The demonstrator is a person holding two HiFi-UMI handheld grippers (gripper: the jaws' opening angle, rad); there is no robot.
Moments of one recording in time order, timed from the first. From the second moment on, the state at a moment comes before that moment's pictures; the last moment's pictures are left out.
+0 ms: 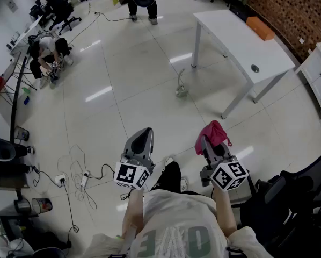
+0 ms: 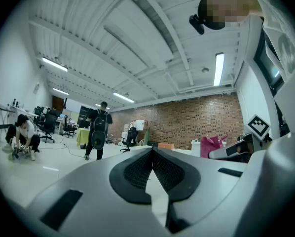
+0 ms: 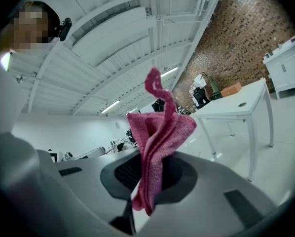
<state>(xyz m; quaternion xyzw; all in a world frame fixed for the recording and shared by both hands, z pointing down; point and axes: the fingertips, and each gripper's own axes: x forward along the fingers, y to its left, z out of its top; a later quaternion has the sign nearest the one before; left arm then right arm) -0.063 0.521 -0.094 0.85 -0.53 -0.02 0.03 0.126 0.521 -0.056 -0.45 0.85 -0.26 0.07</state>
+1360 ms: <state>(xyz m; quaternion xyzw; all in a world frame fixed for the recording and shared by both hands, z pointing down) -0.130 0.003 -0.084 0.86 -0.50 -0.06 0.08 0.060 0.010 -0.074 -0.46 0.86 -0.22 0.06</state>
